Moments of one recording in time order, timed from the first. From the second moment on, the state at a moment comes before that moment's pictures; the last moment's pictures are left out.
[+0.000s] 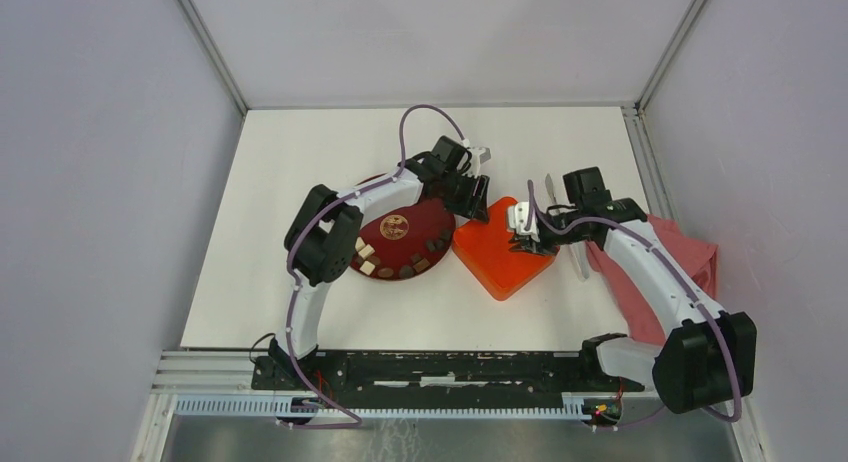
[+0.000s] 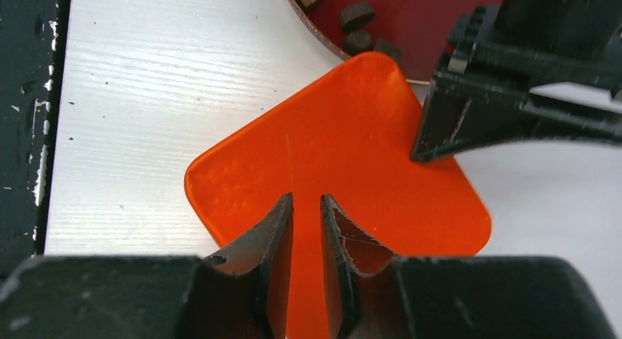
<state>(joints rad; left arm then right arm) -0.68 2.14 1.62 -0.37 0.43 -0.28 0.20 1.19 0.89 -0.80 -0.90 -1.27</state>
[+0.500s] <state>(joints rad) -0.68 2.15 1.65 -0.38 0.45 -0.28 0.42 1.38 0.85 -0.78 -0.61 -1.21</state>
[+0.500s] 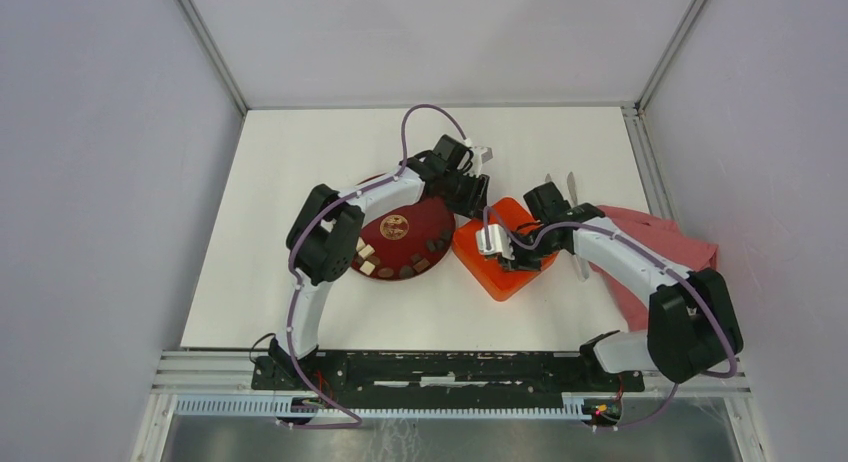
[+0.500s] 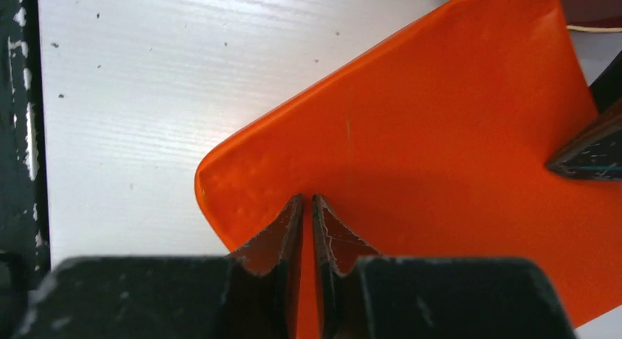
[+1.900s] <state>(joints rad) -0.67 2.12 1.57 -0.31 0.51 -0.38 0.18 1.52 1.19 -0.70 -0.52 -0.81</state>
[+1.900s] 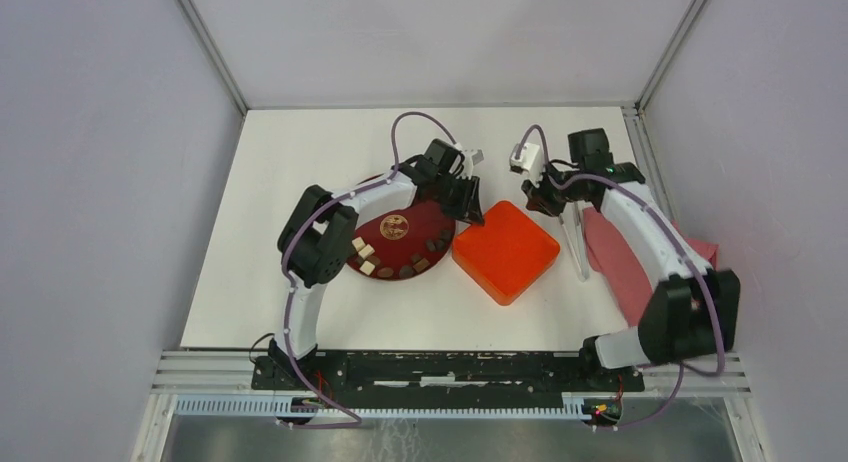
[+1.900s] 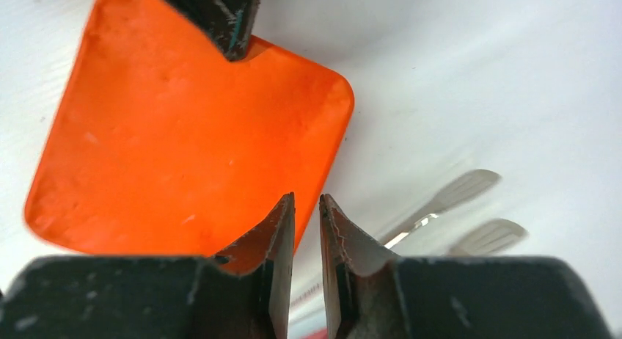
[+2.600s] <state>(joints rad) -0.94 1.87 1.15 -0.08 0.37 -0.65 -0.15 1.05 0.65 -0.79 -0.34 -0.98</state>
